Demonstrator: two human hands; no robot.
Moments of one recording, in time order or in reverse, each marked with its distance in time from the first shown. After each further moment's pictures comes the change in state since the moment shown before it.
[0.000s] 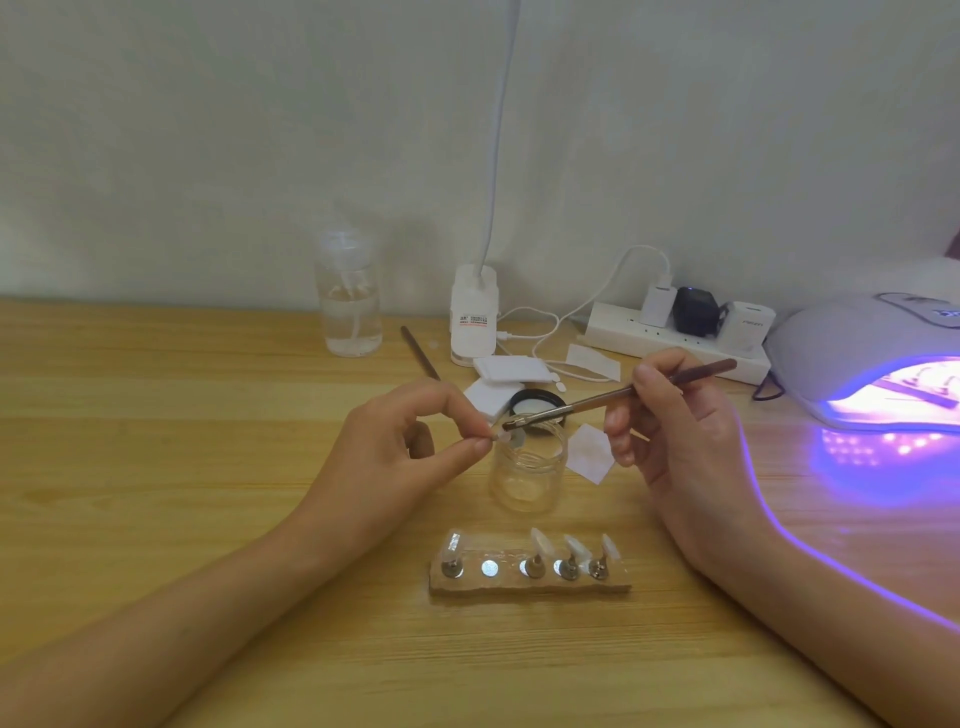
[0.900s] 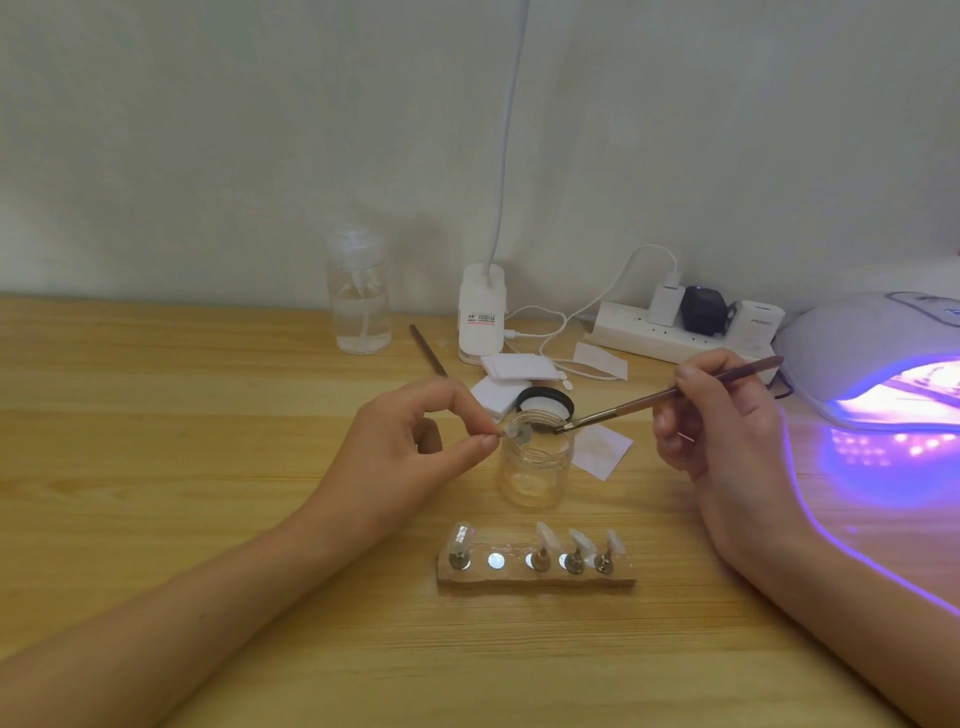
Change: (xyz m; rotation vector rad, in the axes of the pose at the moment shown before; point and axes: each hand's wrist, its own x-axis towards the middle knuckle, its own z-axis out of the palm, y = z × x) left_hand -0.001 0.001 0.000 0.004 0.000 -0.019; right_hand -0.002 -0.011 -0.013 -0.125 0.160 -0.021
